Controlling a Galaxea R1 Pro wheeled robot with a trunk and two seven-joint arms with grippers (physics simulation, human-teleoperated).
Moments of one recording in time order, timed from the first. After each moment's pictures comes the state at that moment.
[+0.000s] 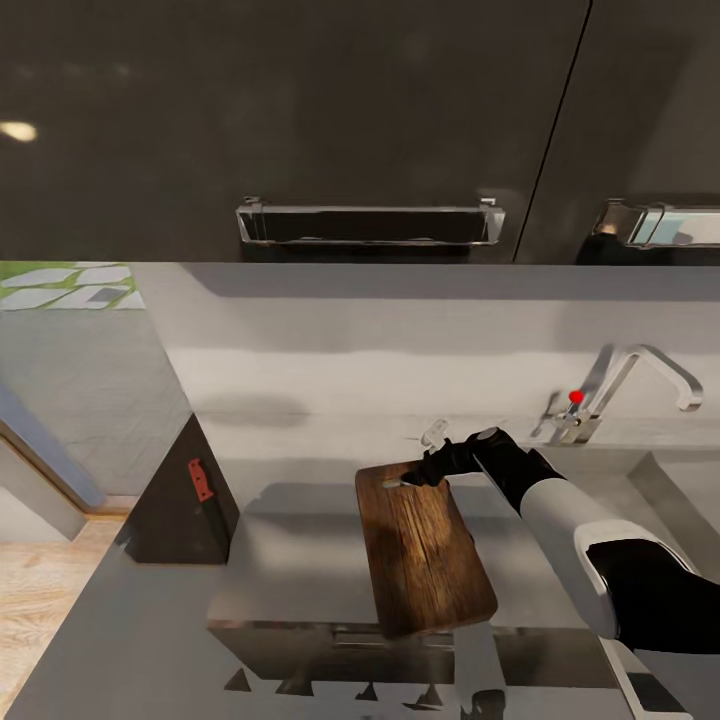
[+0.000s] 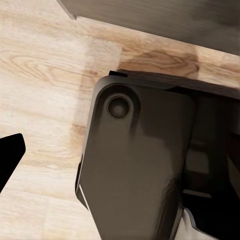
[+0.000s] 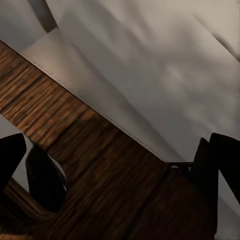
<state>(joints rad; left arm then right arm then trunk) 0.00 -0.01 0.01 -0.26 0.20 -0.28 0.00 -1.12 -0.01 0.13 -0.31 0.47 0.23 0.75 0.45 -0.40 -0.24</state>
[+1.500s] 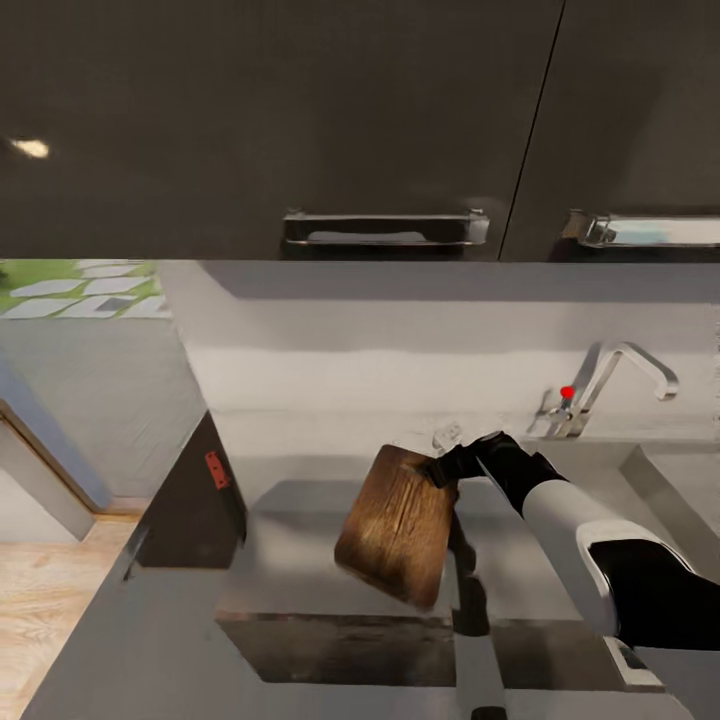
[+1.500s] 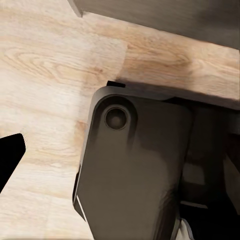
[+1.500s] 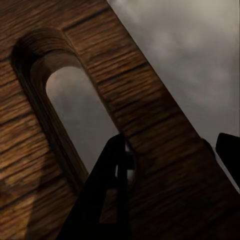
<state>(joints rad) 0.00 -0.01 0.01 -0.26 0.20 -0.28 0.00 -1.12 -0.02 0.07 -0.27 0.44 0.35 0.64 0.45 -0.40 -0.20</state>
